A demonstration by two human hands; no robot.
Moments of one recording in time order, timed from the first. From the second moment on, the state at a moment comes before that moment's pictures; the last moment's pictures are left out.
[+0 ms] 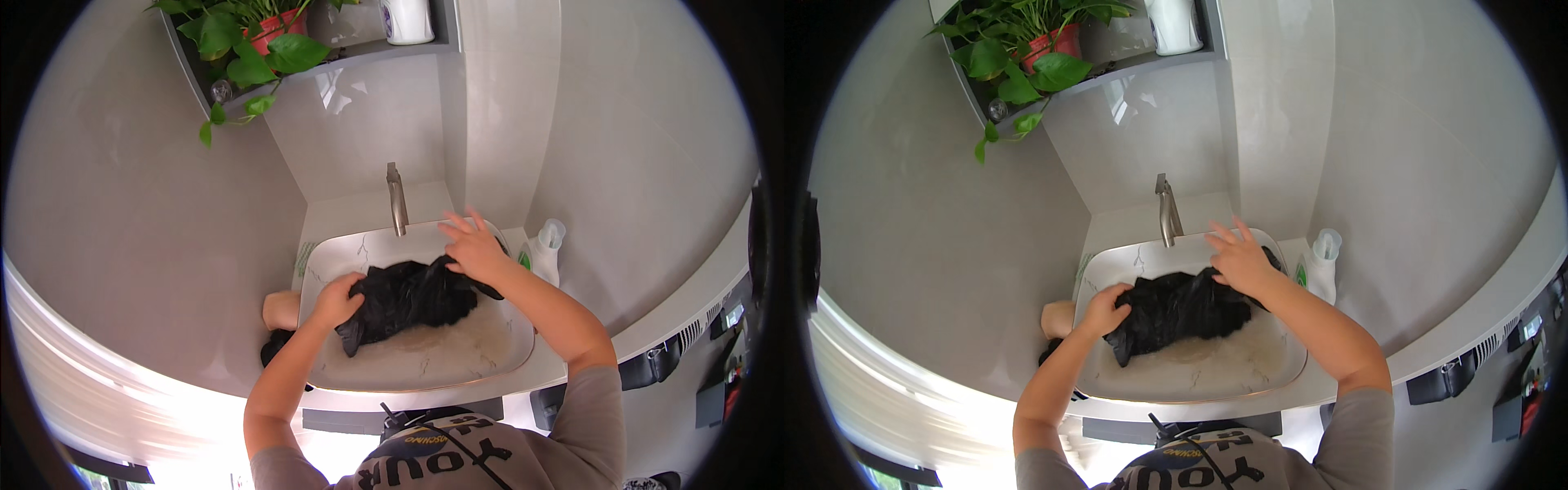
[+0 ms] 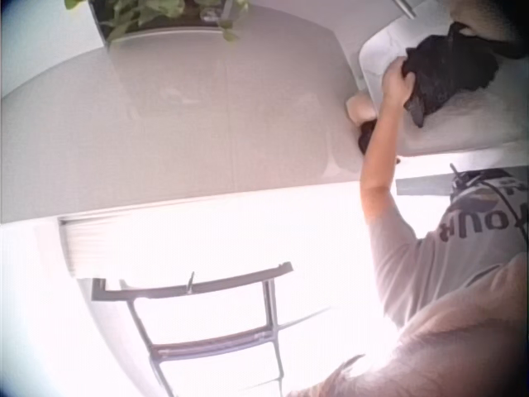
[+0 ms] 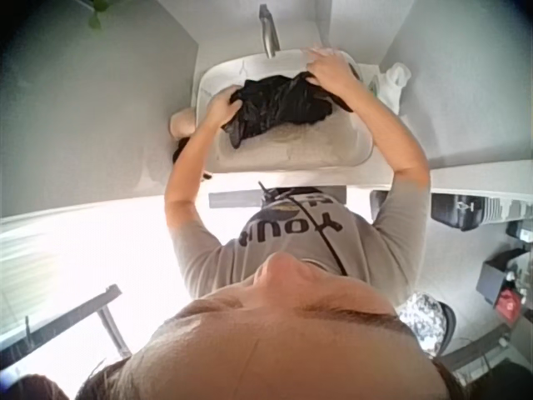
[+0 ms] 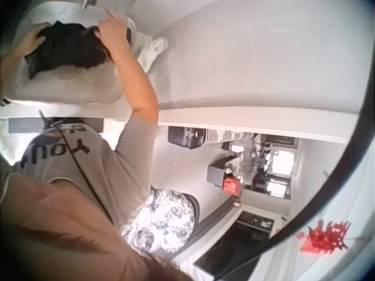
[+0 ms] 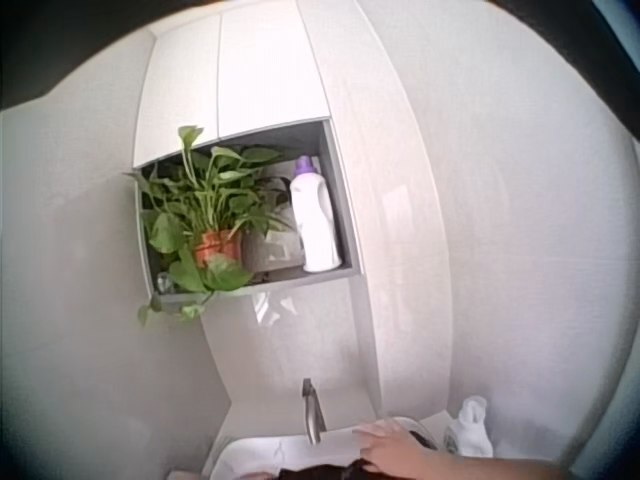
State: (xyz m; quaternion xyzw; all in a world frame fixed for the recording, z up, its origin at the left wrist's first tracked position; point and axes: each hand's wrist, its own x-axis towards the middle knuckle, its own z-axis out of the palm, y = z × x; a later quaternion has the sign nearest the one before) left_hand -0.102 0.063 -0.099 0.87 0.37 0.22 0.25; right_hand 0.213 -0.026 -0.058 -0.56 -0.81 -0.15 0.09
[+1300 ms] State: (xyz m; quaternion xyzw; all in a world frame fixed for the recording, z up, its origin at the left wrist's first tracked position) left_hand -0.013 0.027 -0.201 0.95 0.32 -0.07 -0.01; right_hand 0.194 -0.079 -0.154 -0.58 -0.80 -0.05 -0.10
